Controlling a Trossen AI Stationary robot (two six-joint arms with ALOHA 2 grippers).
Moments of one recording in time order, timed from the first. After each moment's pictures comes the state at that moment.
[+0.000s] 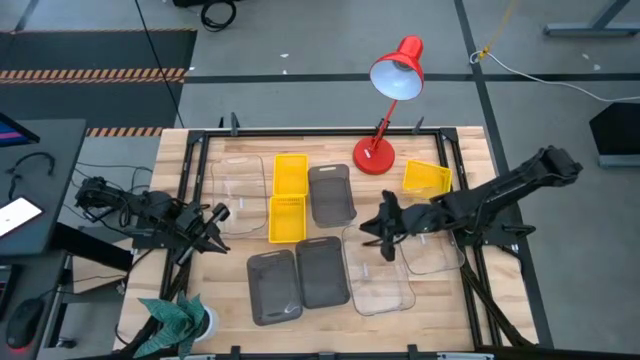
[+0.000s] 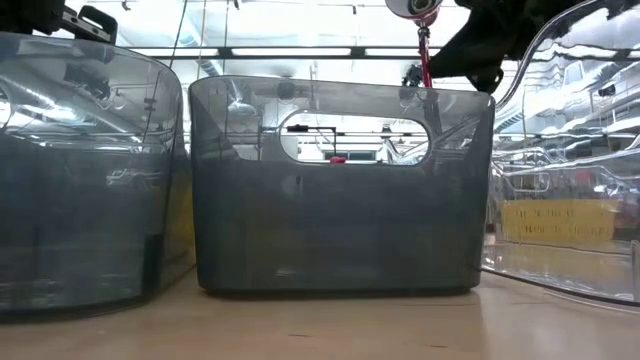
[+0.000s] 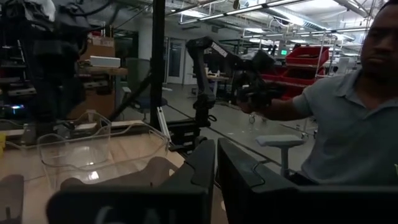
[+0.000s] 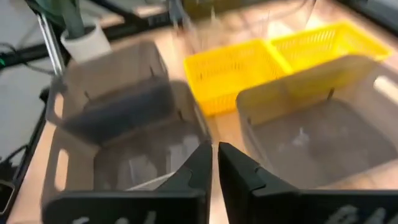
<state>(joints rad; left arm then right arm) -0.32 0.10 0.12 0.16 0.22 -0.12 0.32 1.15 0.69 -0.10 0.35 0.41</state>
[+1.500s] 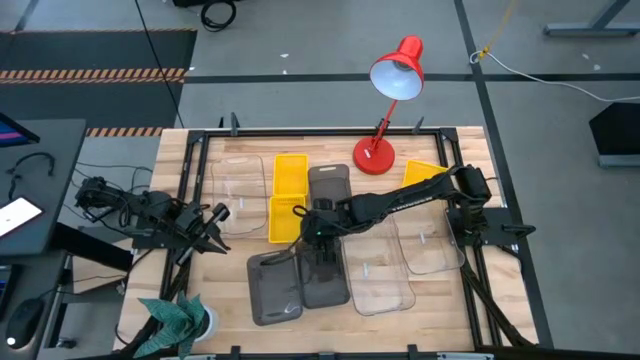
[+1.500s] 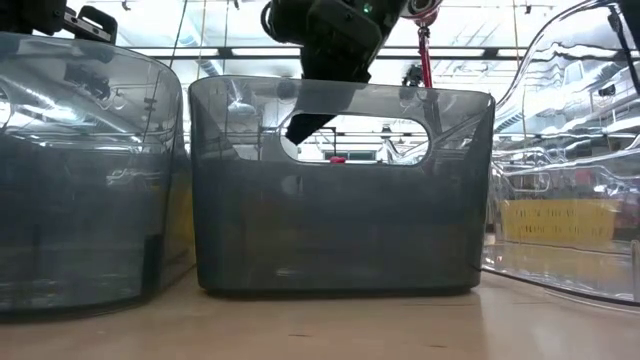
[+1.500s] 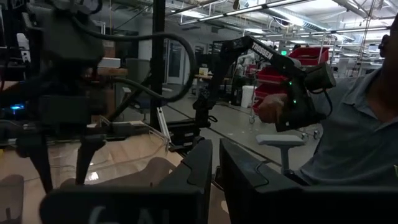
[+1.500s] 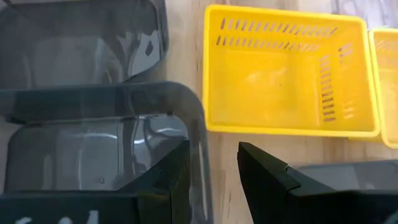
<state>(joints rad) -0.32 0.10 0.12 0.16 0.22 -0.12 0.15 1.97 1.57 -0.61 0.11 0.06</state>
